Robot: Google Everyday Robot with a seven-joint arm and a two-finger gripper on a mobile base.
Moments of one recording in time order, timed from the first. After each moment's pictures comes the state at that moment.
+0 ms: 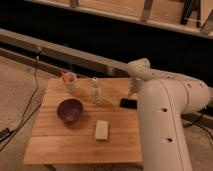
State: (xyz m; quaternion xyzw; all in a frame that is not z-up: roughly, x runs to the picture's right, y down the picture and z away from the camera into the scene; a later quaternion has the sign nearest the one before) arm 0.213 0.082 0.944 -0.20 0.33 0.72 0.58
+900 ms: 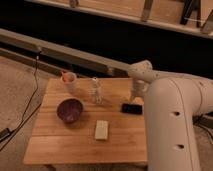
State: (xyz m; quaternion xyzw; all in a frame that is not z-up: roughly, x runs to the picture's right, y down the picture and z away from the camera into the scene) arm 0.216 0.109 0.900 -0.21 0.34 0.70 0.59
